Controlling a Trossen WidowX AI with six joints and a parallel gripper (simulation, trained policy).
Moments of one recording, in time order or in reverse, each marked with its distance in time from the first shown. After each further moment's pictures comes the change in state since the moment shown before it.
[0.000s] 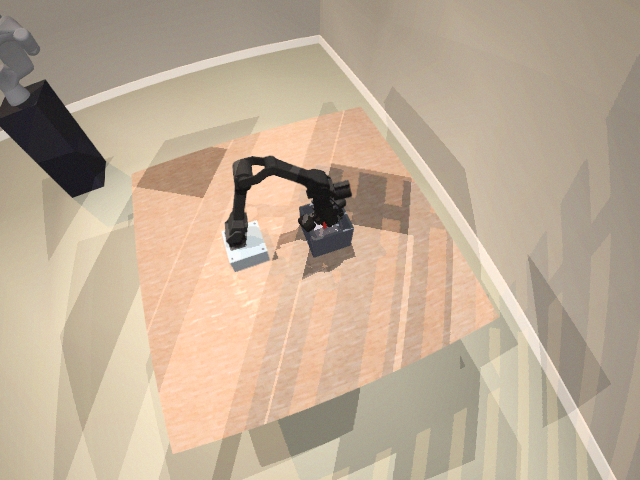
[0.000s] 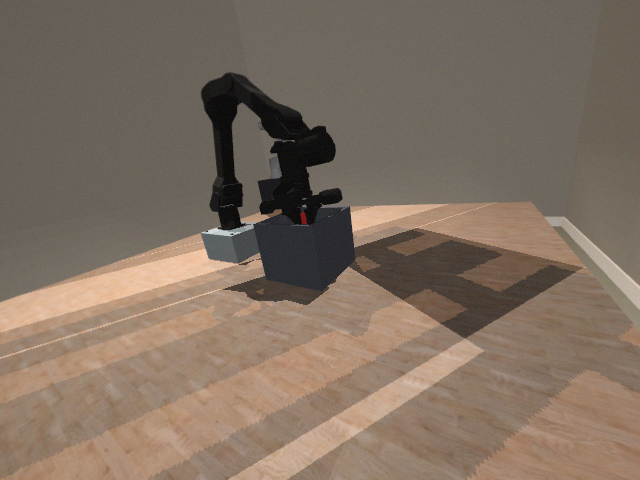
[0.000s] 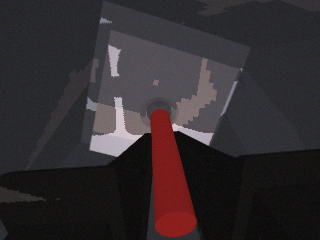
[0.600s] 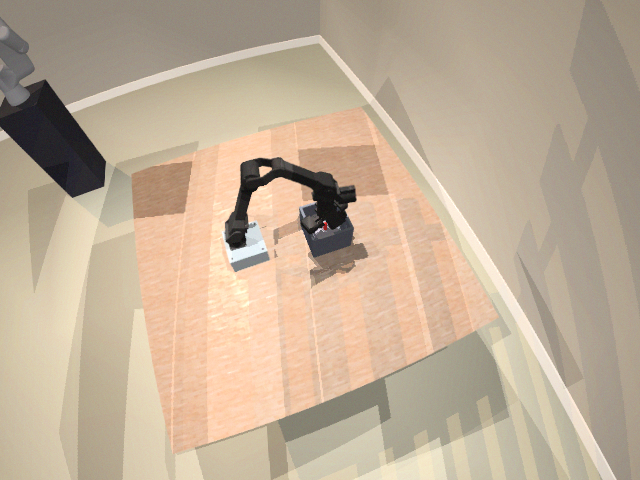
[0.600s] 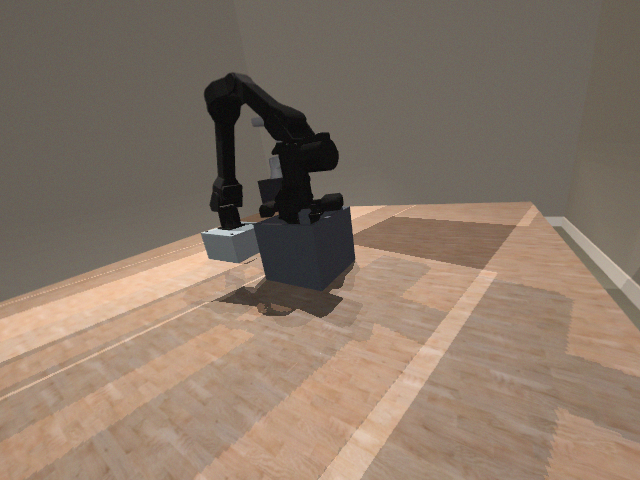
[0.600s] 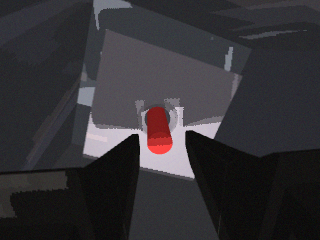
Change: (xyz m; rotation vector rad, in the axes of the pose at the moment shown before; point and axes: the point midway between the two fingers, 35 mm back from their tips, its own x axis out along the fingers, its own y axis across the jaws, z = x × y) arm 0.007 0.001 0.006 -0.029 0.066 -0.050
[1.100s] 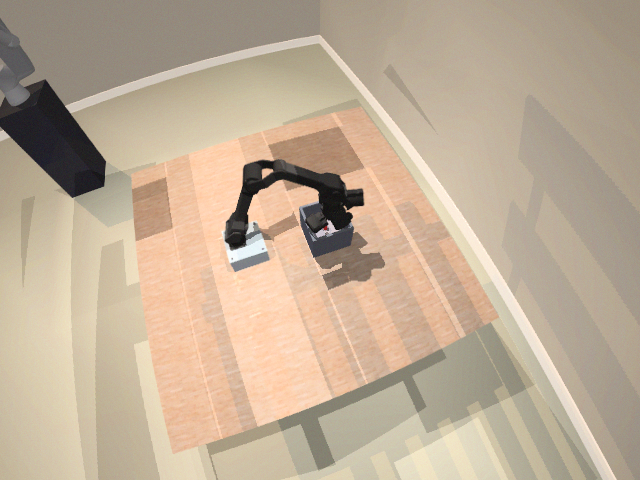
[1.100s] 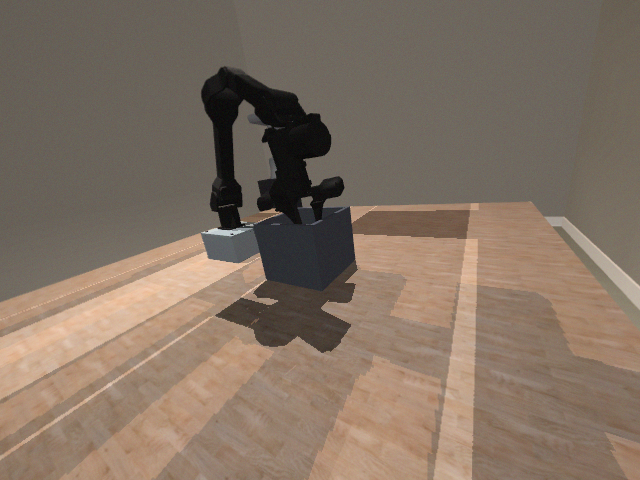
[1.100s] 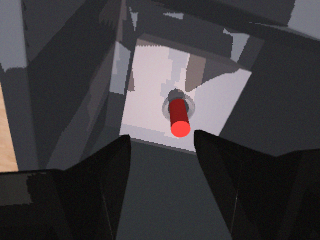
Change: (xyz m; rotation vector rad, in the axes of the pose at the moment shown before) arm -0.030 0.012 0.014 0.048 0.130 0.086
